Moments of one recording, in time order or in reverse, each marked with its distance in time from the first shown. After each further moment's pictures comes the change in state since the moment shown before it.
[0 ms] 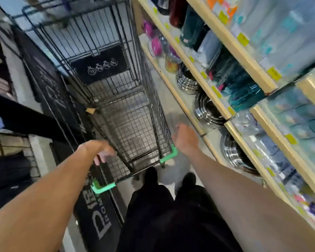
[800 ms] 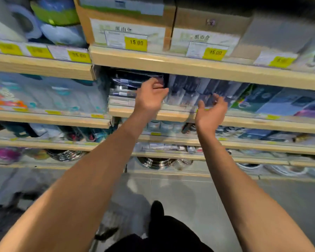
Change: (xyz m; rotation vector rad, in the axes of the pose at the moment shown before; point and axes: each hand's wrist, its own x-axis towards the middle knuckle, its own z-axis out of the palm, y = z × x) left_hand -0.288 0.536 0.172 -0.191 -0.002 1.559; right_hand -0.122 0.323 -0.273 0.733 1.522 0.857
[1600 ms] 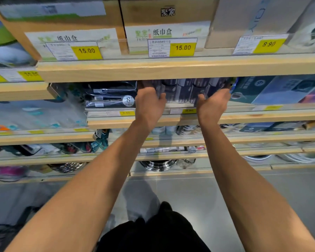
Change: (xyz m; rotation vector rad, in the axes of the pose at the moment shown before) left_hand 0.026 -0.004 0.084 0.871 0.142 0.164; right_hand 0.084 0.036 -0.001 -0.174 -0.009 0.050
